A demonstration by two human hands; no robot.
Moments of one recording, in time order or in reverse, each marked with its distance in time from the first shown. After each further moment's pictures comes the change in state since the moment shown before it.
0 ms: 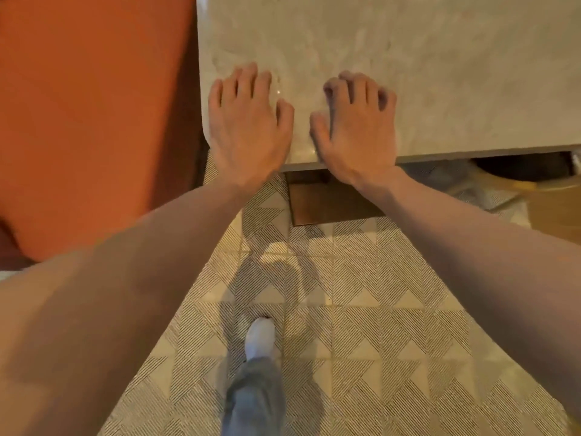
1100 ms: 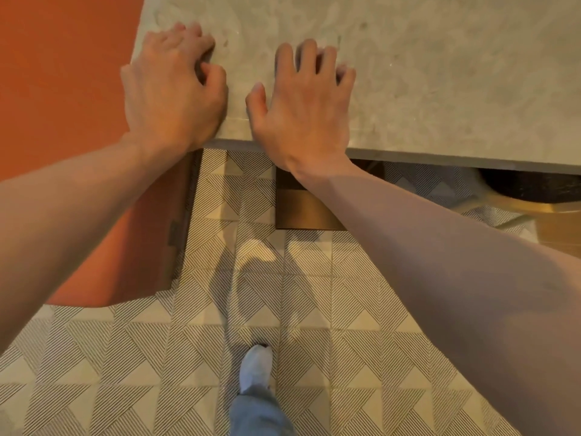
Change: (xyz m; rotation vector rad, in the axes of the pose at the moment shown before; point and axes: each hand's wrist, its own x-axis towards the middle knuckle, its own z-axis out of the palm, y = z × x) left_hand 0.081 -0.058 0.011 -0.112 -0.005 -0.056; right_hand 0.073 -0.046 0.035 -0.061 0.096 0.082
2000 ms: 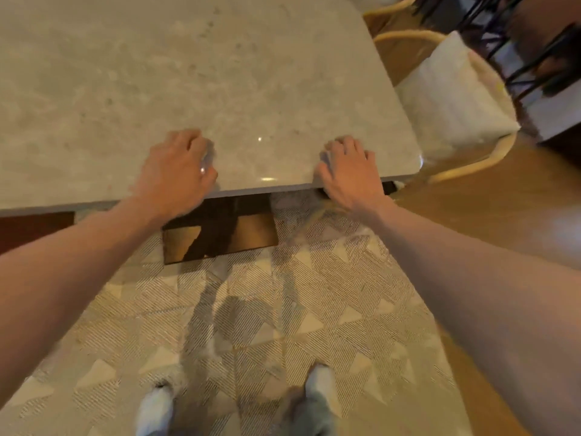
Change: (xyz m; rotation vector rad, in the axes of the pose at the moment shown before) left_hand -0.047 0.301 0.048 0.006 -0.364 0.460; right_hand -0.081 0.427 -0.120 -0.061 -0.353 0.188
